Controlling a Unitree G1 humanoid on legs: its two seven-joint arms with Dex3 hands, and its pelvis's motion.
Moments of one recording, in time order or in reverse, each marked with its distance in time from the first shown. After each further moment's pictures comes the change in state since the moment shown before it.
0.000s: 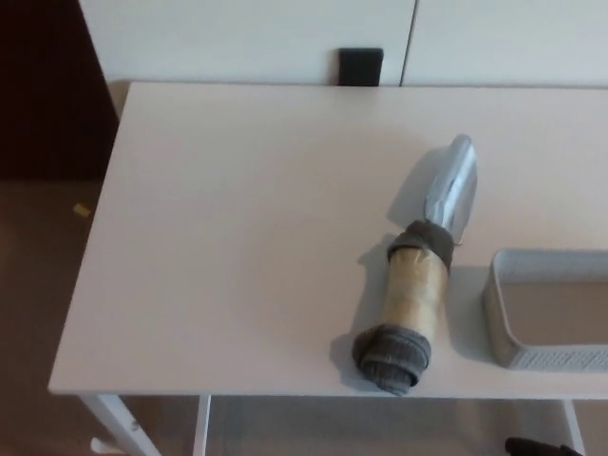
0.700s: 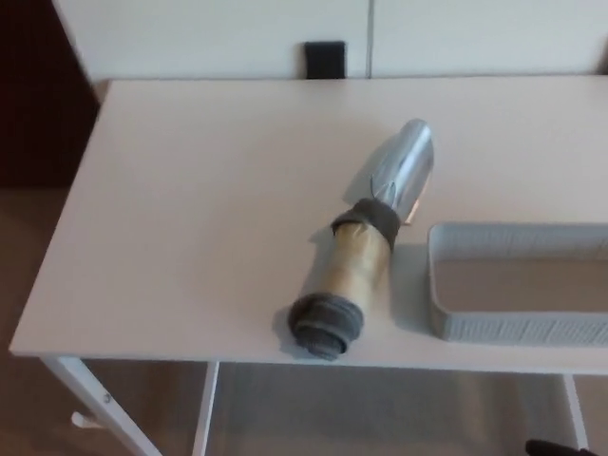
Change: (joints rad) left_arm 0.026 -0.012 -0.035 -0.024 0.002 0.000 -0.002; right_arm 0.006 -0.021 -0.020 -0.005 0.003 0.004 0.000
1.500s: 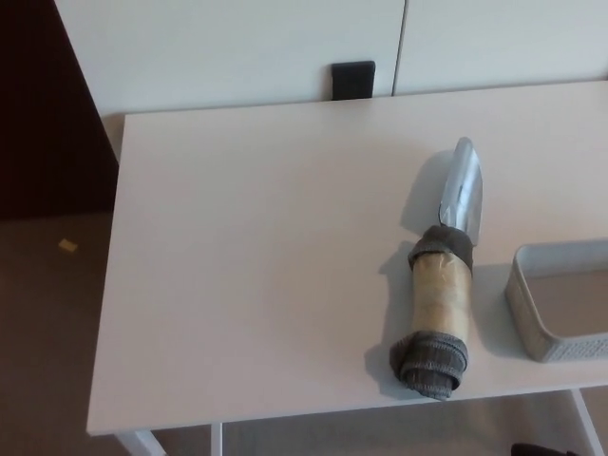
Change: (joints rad) left_arm -0.033 -0.042 0.023 0.109 -0.005 0.000 0.022; right_arm 0.021 0.015 0.017 -0.014 -0.003 -0.008 0.001
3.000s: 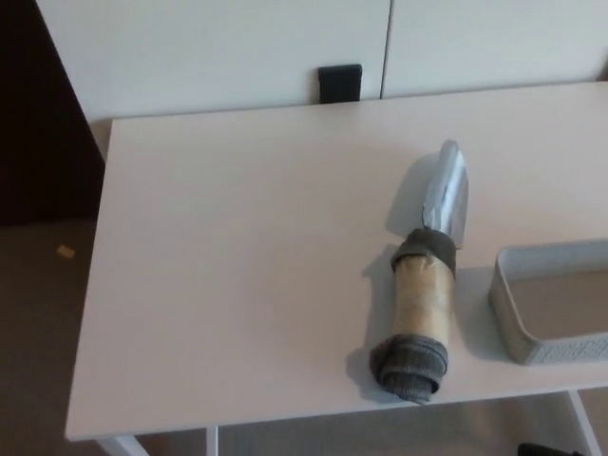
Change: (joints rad) left_arm 0.002 -0.005 -0.005 0.012 -0.001 -0.002 0.000; right_arm -0.001 -0.006 -0.006 0.008 0.001 -0.004 -0.001
